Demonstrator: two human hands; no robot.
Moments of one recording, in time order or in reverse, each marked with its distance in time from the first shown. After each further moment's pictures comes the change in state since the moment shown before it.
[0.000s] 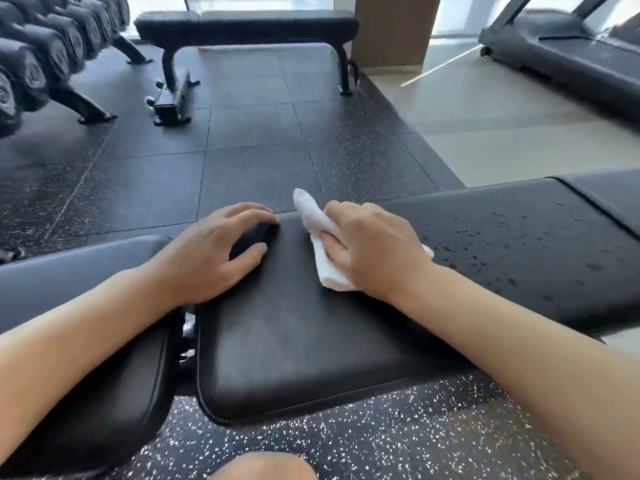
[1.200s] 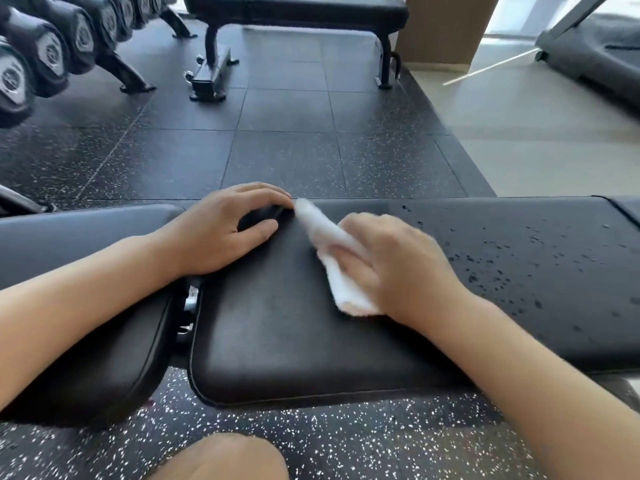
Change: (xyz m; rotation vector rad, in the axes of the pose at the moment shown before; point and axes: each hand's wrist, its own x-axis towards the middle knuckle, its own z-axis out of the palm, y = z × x) left_hand 0.000 -0.001 0.002 -0.112 0.067 -0.036; right_hand -0.022 -0.002 -0.021 0.203 -0.066 -0.108
